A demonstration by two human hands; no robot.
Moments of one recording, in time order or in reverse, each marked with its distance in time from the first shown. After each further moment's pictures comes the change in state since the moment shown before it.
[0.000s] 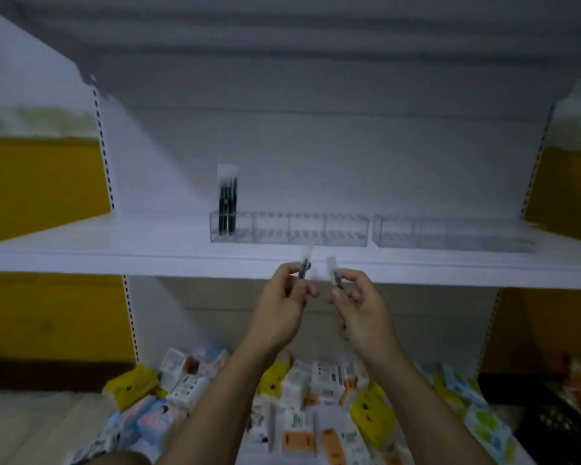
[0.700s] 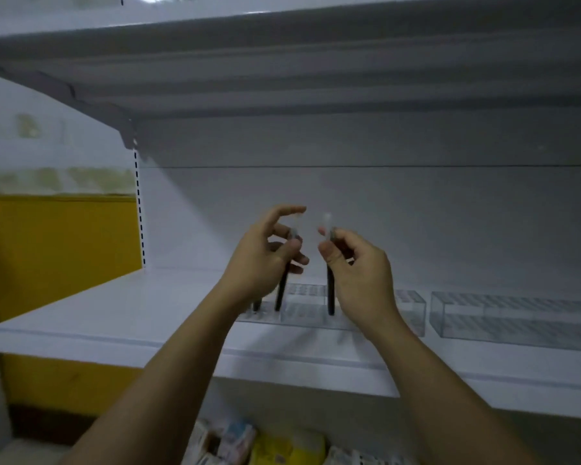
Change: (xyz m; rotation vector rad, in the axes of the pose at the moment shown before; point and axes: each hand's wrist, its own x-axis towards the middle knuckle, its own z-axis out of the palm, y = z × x) left_hand 0.147 0.101 -0.084 0.294 0.062 0.252; right_hand 0.158 -0.089 0.054 -0.037 0.004 -0.391
